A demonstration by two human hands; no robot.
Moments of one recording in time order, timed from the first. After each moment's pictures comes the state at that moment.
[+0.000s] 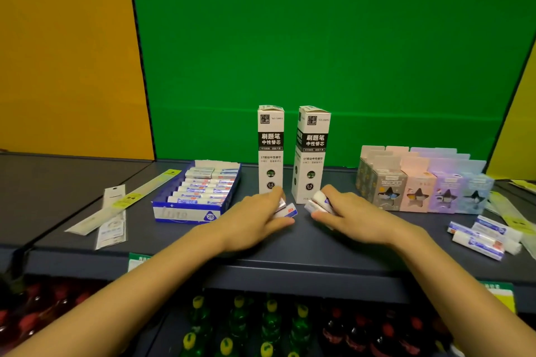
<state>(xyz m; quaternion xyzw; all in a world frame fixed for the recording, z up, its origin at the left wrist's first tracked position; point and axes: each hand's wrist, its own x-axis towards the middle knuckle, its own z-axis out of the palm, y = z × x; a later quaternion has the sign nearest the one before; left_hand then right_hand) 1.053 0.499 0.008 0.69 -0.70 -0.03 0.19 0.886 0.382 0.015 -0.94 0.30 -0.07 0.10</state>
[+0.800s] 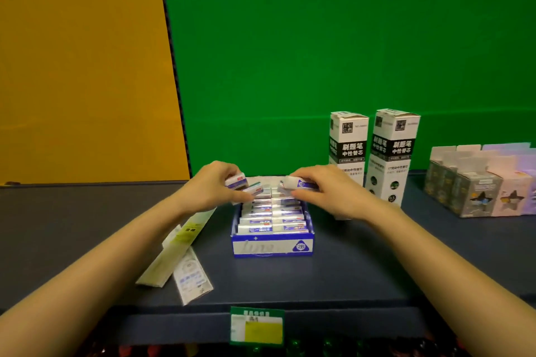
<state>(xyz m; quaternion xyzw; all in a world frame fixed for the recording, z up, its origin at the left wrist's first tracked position) 1.251 0.529 0.051 0.73 -0.61 -0.07 0.31 1.060 0.415 0.039 -0.95 0.21 -0.23 0.09</state>
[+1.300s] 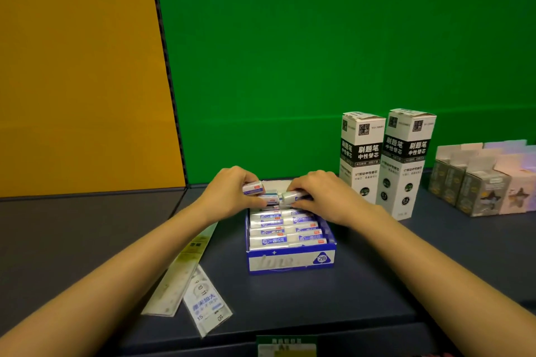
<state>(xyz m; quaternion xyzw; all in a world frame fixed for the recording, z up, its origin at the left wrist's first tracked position) 1.274 0.492 0.036 0.70 -0.66 -0.03 0.28 1.100 0.407 0.028 -0.94 0.28 -0.18 -0.02</state>
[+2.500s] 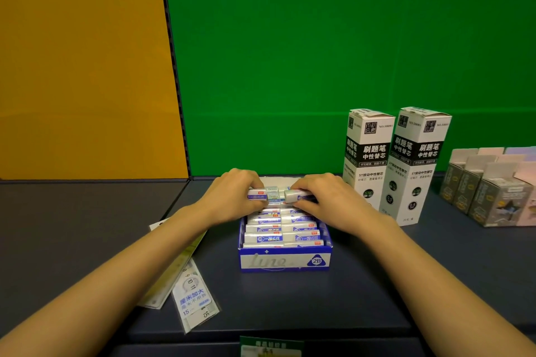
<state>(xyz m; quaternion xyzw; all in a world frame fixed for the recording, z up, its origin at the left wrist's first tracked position) 1.271 0.485 0.023 0.71 -0.68 0.04 0.21 1.093 0.401 0.019 -0.94 0.26 -0.20 0.03</state>
